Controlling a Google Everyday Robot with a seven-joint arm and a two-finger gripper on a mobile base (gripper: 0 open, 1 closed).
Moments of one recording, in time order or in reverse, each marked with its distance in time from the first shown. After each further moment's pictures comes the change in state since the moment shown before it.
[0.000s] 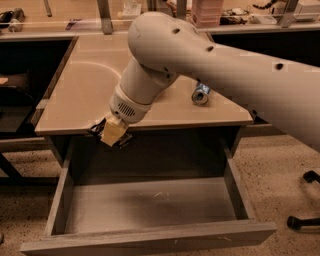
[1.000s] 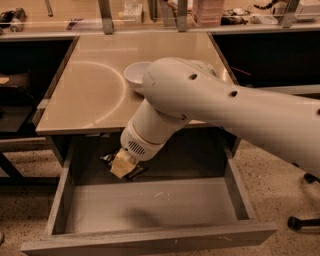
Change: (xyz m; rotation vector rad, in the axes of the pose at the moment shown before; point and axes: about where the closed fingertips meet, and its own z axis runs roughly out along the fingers) arm 0.060 0.051 0.019 0.025 0.017 0.153
